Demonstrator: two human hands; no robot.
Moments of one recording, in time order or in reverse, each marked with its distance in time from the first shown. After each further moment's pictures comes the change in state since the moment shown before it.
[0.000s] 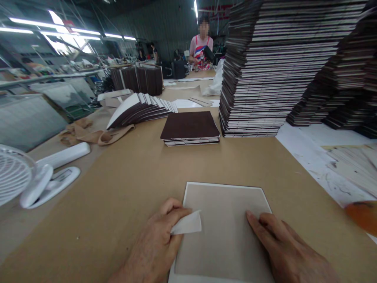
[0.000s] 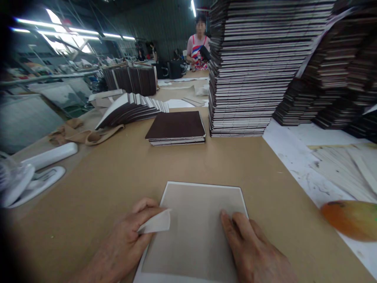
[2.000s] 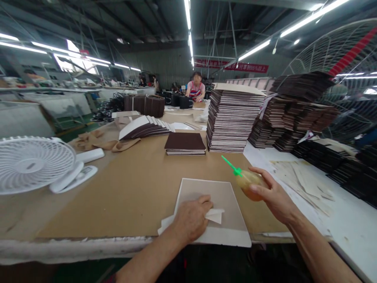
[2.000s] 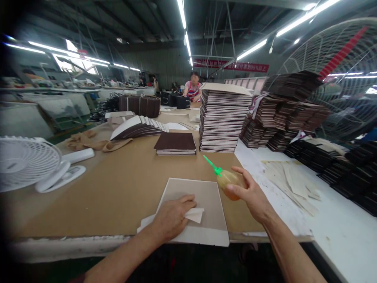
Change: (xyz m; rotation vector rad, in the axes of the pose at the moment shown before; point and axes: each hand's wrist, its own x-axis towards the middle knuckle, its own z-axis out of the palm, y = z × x) left_hand -0.012 0.060 0.052 0.297 -0.003 0.432; right_hand 0.013 0.038 -0.091 1.094 0.175 0.542
